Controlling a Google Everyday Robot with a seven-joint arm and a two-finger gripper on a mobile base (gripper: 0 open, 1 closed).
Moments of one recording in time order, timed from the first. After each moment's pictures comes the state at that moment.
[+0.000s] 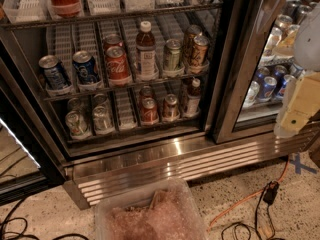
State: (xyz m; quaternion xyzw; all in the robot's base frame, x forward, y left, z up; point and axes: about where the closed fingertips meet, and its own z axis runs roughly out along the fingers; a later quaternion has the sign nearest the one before) arm 0.438 -0.217 0.976 -0.60 0.78 -0.03 0.16
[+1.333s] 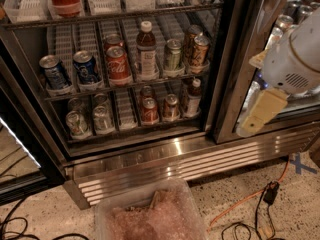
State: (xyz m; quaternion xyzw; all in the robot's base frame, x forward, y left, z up) arm 0.480 -0.190 0.927 -0.57 0.79 -0.01 0.23
